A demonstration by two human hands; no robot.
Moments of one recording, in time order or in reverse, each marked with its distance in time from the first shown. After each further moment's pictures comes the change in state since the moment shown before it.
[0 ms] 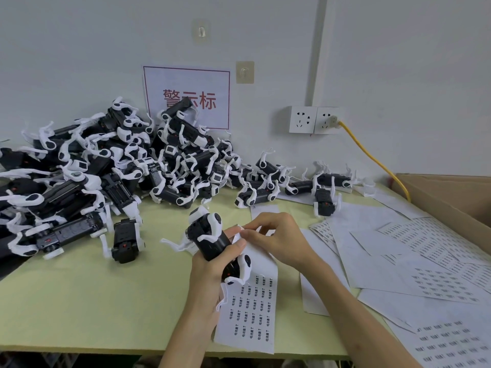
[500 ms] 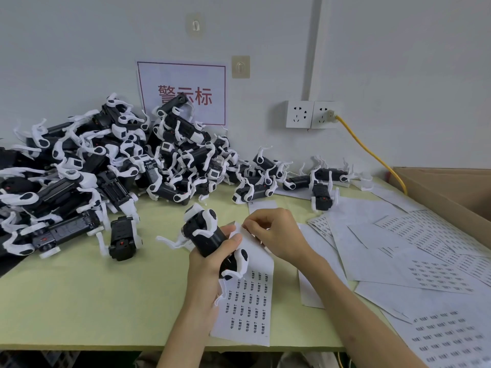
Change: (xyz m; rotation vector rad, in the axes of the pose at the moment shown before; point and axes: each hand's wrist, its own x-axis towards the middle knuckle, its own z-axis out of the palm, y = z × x) left_hand 0.002 -0.006 -0.002 -0.023 0.060 -0.014; right_hand 0.001 0.002 0.005 -0.099 0.046 0.038
